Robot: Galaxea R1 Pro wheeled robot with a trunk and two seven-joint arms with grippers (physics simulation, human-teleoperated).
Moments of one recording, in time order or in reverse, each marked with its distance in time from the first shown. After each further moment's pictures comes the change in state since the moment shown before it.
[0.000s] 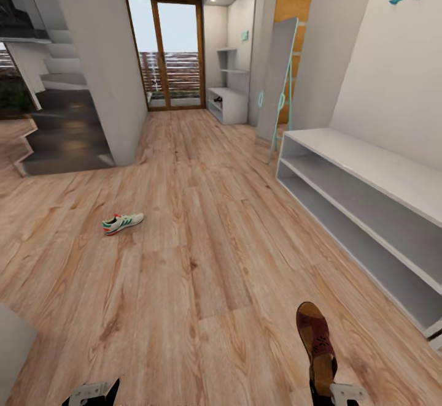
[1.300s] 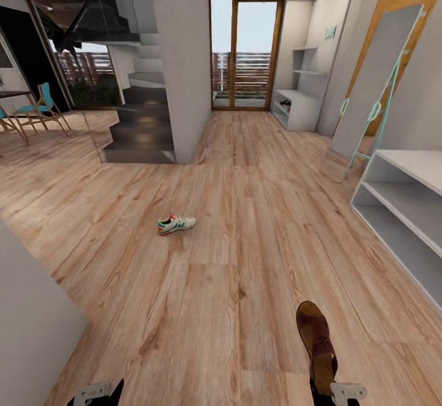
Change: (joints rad) left arm 0.000 -0.018 0.001 -0.001 0.000 0.000 -0.007; right arm 0.000 -0.003 0.000 -0.006 0.003 0.001 0.002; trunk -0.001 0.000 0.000
